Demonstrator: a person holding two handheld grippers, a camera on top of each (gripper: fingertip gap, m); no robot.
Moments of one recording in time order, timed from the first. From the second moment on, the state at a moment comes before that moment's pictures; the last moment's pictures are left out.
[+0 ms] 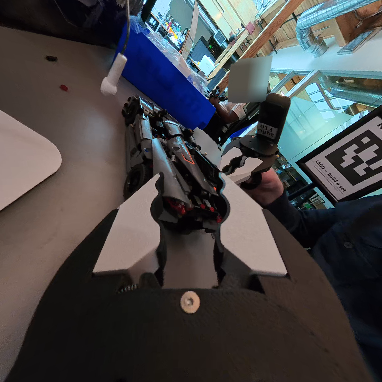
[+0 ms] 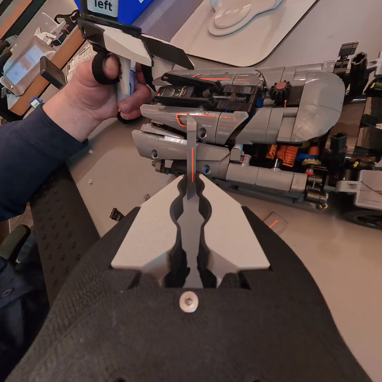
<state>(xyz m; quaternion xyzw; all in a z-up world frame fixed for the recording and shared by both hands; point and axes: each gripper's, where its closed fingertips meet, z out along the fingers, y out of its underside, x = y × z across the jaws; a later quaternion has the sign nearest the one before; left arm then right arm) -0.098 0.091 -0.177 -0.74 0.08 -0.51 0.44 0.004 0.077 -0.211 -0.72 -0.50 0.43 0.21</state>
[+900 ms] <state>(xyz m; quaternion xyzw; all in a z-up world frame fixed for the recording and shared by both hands) -0.040 0.074 -0.172 -0.76 0.14 -0.49 0.42 0.054 0.101 -0.194 -0.73 -0.47 0.43 0.25</state>
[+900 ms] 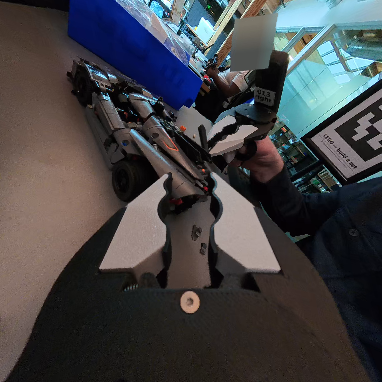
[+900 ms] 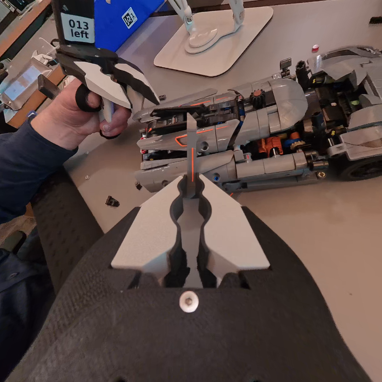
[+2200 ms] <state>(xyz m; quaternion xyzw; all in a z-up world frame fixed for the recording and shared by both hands) -0.035 0.073 -0.188 -0.66 0.49 0.16 0.54 -0.010 0.042 -0.189 -0.73 -0.59 0.28 0.18</state>
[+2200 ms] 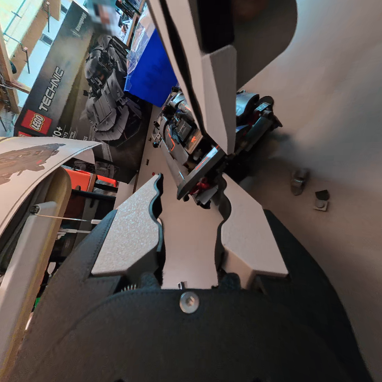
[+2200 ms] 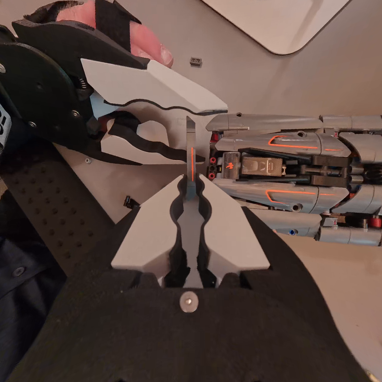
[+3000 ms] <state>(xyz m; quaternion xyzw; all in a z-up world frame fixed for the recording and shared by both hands) -0.033 0.077 -0.193 -0.66 0.50 0.19 0.53 -0.008 0.047 -0.186 -0.74 -0.55 0.34 0.19</state>
